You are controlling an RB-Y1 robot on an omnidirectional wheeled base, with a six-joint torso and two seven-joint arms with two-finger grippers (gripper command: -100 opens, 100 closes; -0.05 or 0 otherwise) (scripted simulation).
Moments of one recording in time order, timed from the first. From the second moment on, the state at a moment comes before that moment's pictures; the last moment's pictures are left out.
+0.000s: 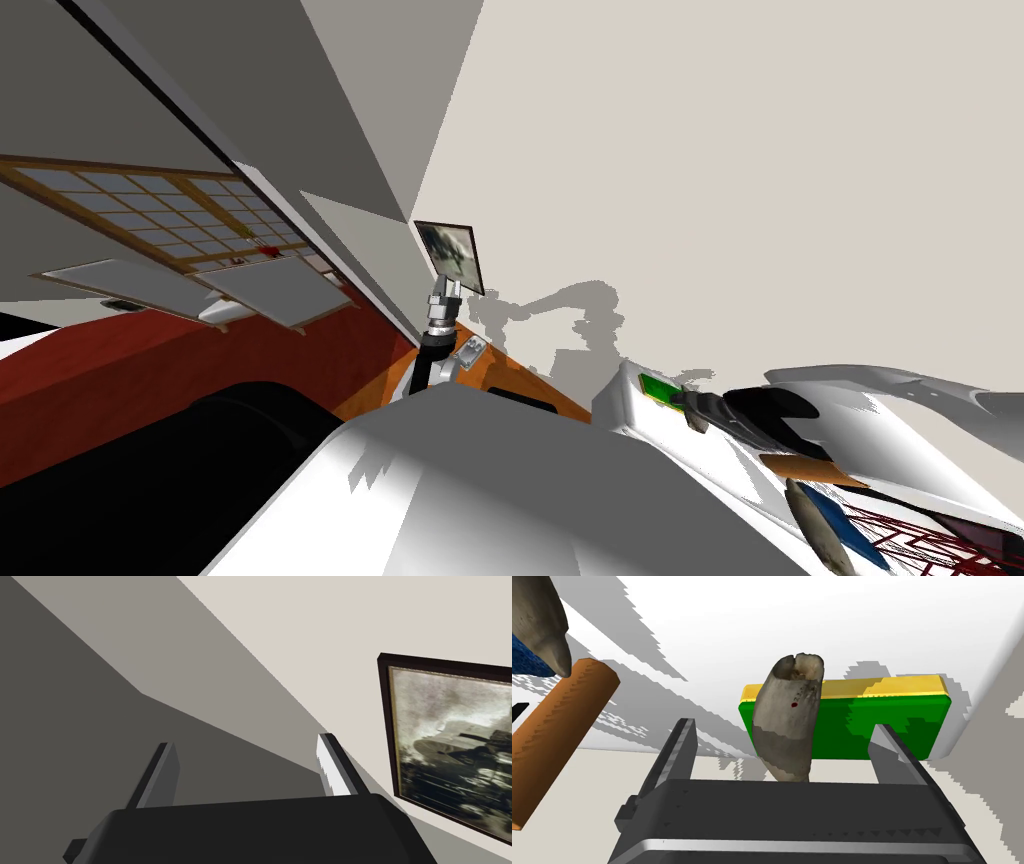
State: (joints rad) left arm 0.49 0.03 0.01 -2.21 -0.02 -0.61 0.01; right arm 1.06 -2.48 0.07 -1.99 -0.83 0.23 -0.32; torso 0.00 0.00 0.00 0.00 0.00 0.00
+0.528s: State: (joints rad) left arm 0.49 0.03 0.01 -2.21 -0.02 -0.61 0.01; right arm 1.11 -2.54 0.06 -1.95 -0.85 0.27 -0.33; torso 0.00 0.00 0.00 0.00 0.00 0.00
